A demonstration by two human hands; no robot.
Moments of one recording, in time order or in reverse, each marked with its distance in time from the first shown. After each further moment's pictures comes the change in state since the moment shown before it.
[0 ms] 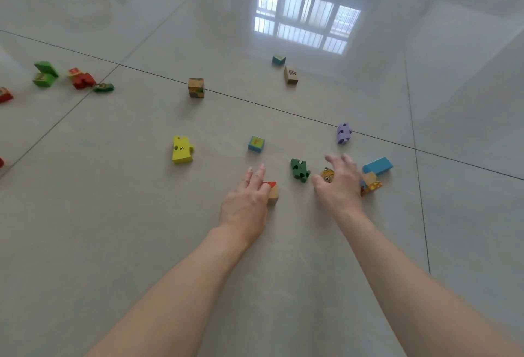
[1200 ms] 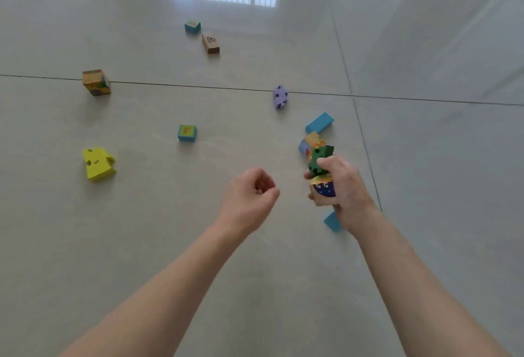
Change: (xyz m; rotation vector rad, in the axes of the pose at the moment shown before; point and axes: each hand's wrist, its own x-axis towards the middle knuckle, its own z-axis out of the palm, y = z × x) left_hand 0.011 0.074 0.004 -0.845 -0.125 -0.044; right_hand -0.049 0.038 -0.067 0.952 -0.084 0.468
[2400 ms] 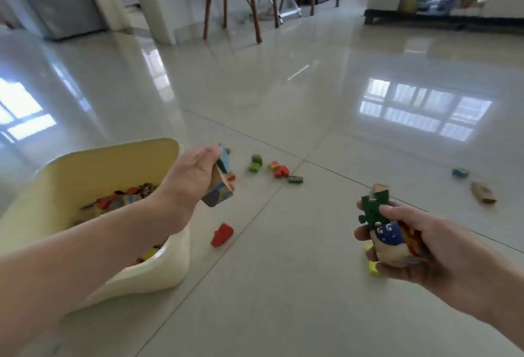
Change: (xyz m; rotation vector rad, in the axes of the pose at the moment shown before) left_hand -0.181 -0.054 -0.466 -0.321 0.811 -0.092; right_hand -0.170 -0.096 0.328 -0.196 -0.783 0.126
